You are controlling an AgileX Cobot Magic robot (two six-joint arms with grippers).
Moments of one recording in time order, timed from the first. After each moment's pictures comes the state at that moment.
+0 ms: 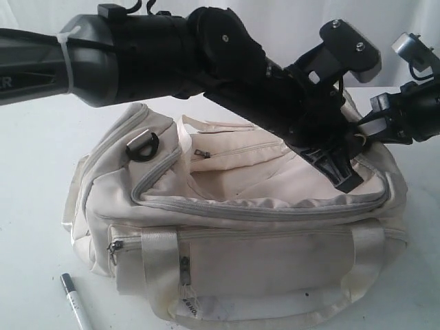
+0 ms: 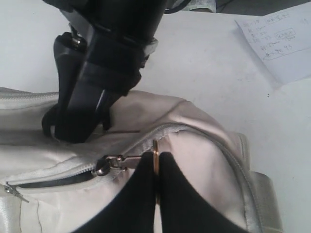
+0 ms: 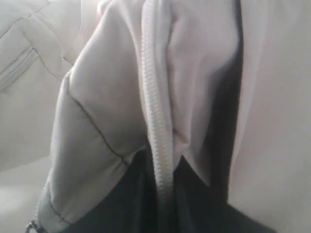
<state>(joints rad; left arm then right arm) -0.79 1.91 -1.66 -0.68 0.59 0.96 -0.22 1.74 -1.17 0.98 1.08 -1.01</state>
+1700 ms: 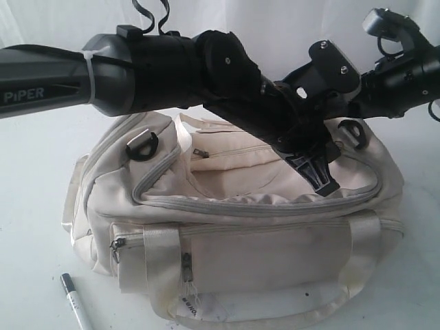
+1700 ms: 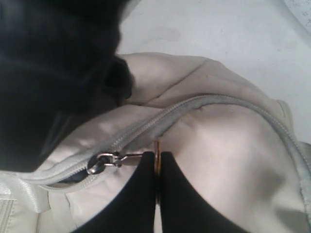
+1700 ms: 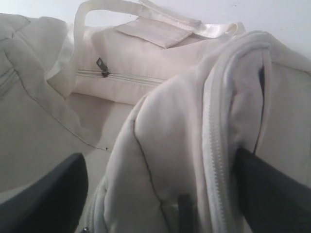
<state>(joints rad) -0.76 1.97 -1.66 -0.60 0.54 0.97 -0.07 1.69 -1.23 0.90 0.87 -0.97</state>
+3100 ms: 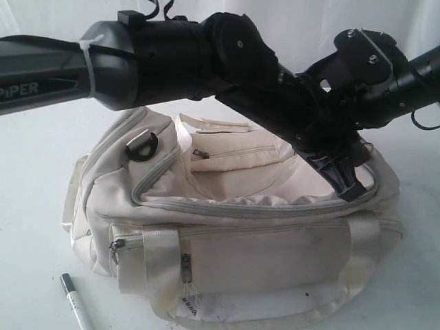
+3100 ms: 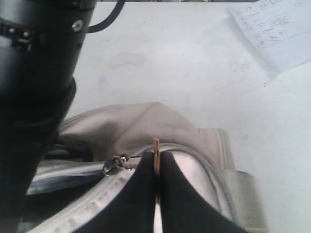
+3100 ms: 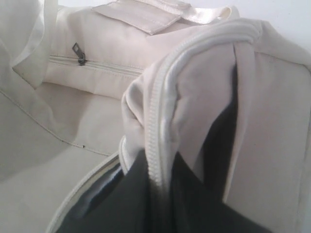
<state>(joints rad) -0.81 1.95 -1.71 -0.65 0.62 0.99 -0.01 1.75 -1.23 0.83 0.78 -0.94</state>
